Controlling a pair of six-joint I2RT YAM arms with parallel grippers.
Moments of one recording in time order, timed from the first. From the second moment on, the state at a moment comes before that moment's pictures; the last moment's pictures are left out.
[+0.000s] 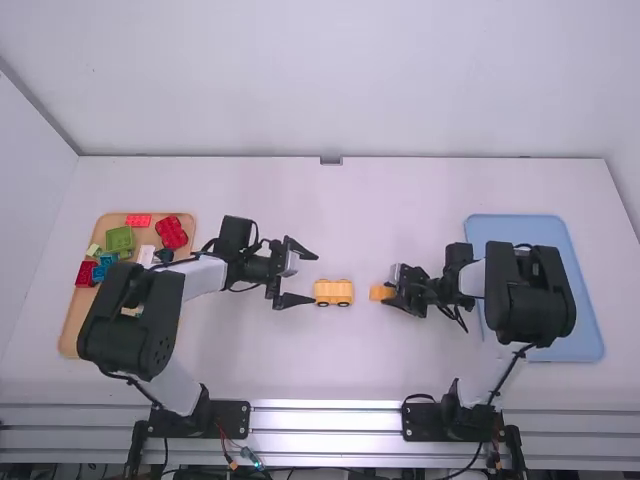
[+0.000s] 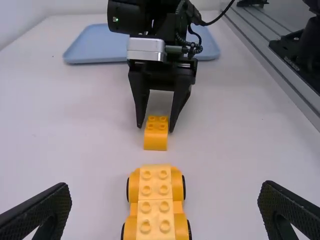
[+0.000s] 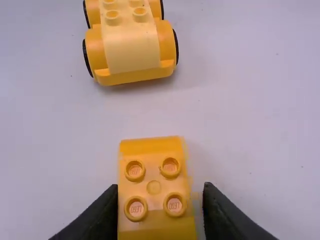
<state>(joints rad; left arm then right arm) -0.16 1.71 0.73 -0.02 1.23 1.04 -0.08 1.95 0.66 -0.13 -0.98 -1.42</state>
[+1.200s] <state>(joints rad) -0.16 1.71 0.73 -0.01 1.26 1.04 -0.08 2.03 0.66 -0.06 -1.08 -1.42</state>
